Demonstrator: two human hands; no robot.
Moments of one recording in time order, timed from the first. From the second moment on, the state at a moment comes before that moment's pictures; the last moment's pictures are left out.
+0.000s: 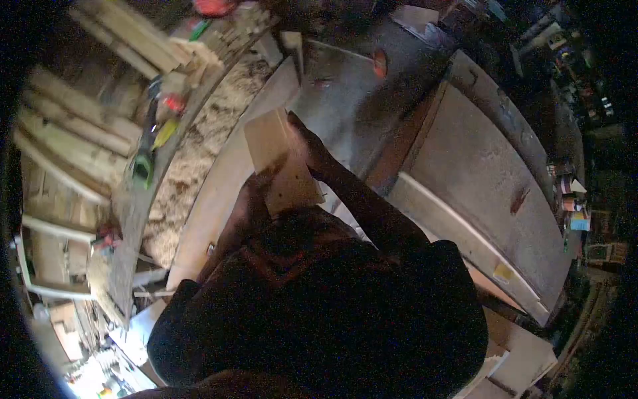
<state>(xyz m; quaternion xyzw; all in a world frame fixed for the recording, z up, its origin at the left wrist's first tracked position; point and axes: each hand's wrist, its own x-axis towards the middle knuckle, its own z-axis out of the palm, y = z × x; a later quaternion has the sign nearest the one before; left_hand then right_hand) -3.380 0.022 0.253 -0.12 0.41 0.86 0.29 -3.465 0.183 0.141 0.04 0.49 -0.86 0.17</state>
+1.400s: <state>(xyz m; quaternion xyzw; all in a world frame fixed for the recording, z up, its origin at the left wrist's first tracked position) -4.499 1.282 0.394 0.74 0.25 0.55 0.32 -4.098 1.342 0.054 0.68 0.64 -0.16 -0.33</state>
